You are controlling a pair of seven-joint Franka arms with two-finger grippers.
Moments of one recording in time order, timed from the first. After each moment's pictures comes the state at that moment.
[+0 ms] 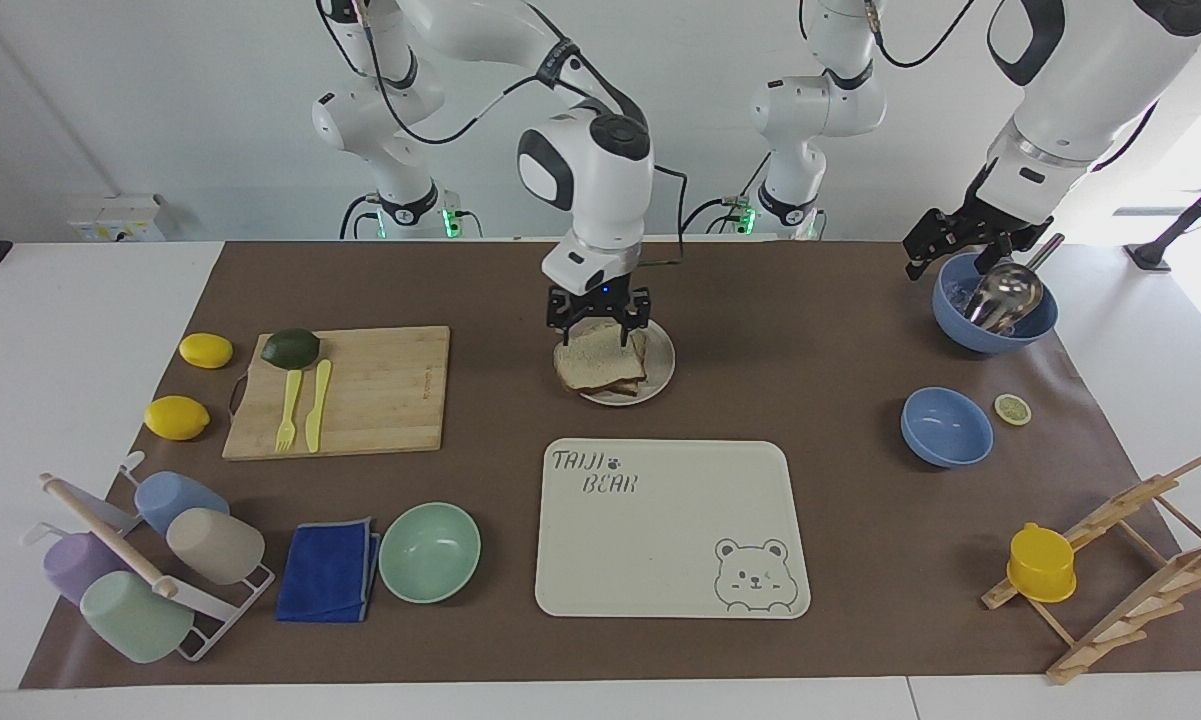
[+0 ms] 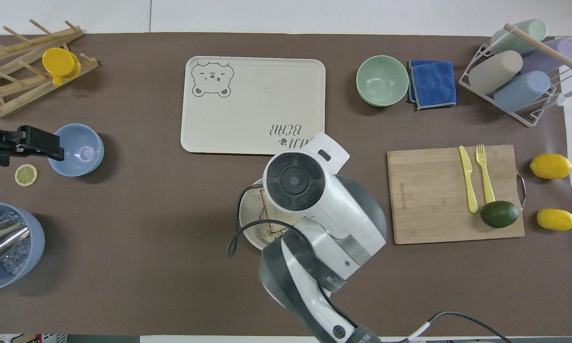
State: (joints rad) left arm -0.06 -0.03 -0.03 -1.63 -0.02 1.54 -0.09; right arm 0.64 0.20 -0.04 -1.78 -0.12 1.99 0.62
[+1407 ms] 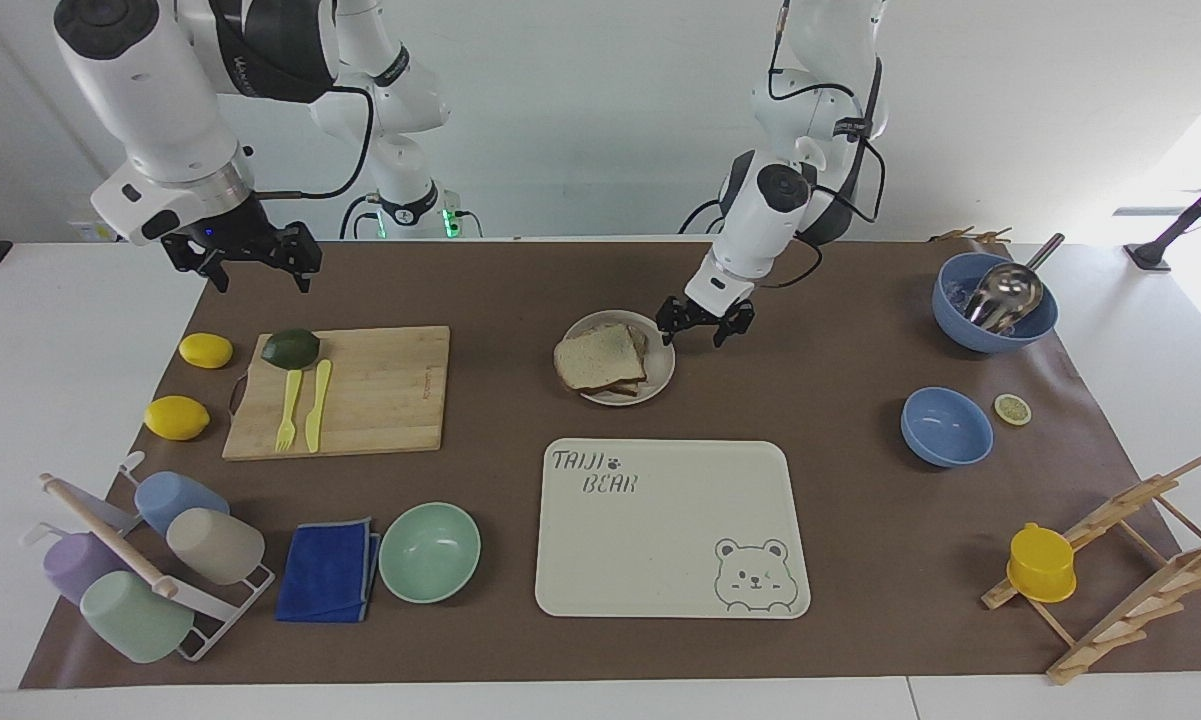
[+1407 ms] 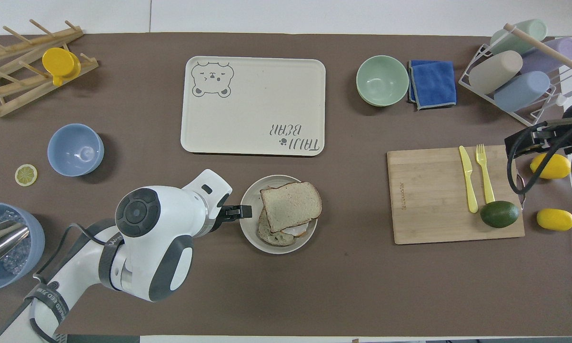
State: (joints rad) left arm -0.54 -0.02 -0.05 -2.37 -0.30 2.42 -0.38; right arm 0.12 0.03 -0.11 -1.58 -0.10 1.51 -0.04
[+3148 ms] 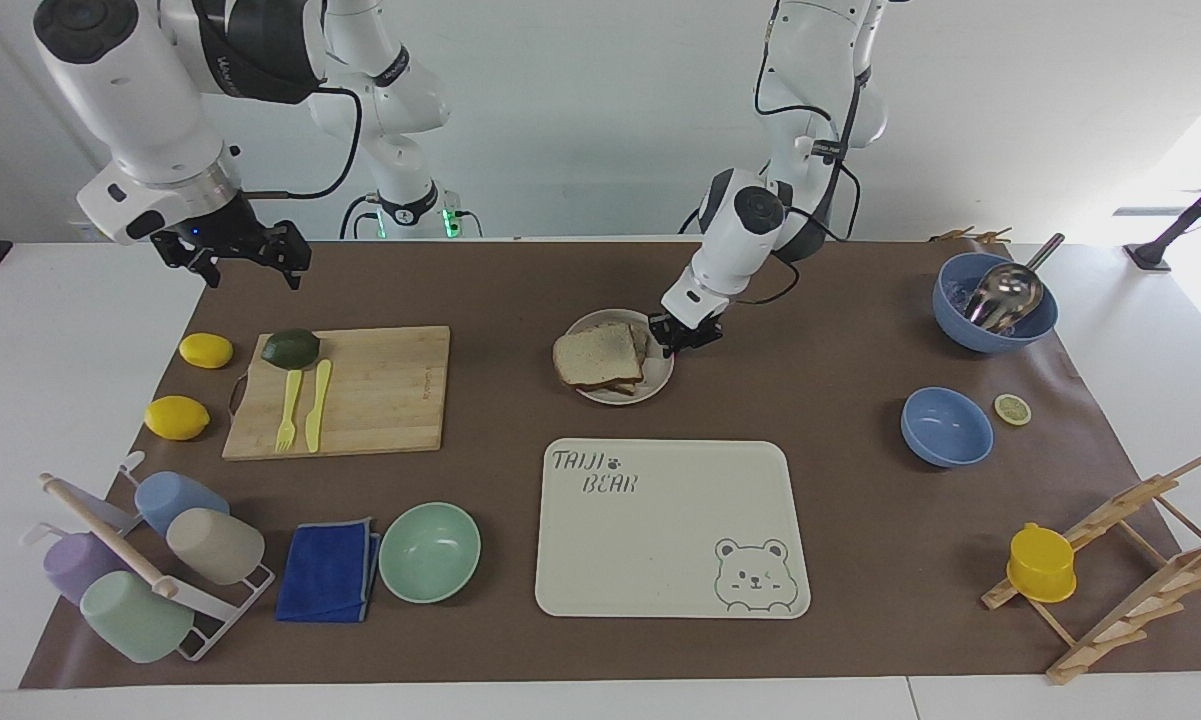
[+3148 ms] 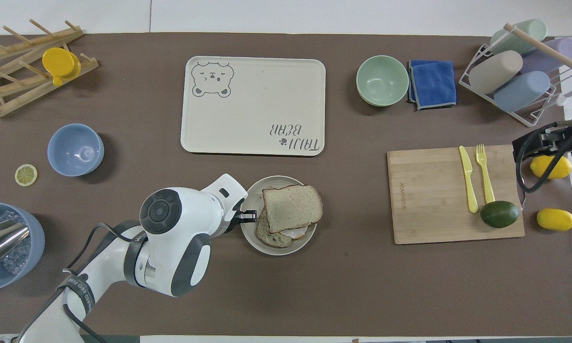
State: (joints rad) left arm -0.59 0.07 -0.05 -2.36 -0.38 2.49 -0.29; right arm 0.10 0.03 -0.11 -1.58 -0.10 1.49 -0.04
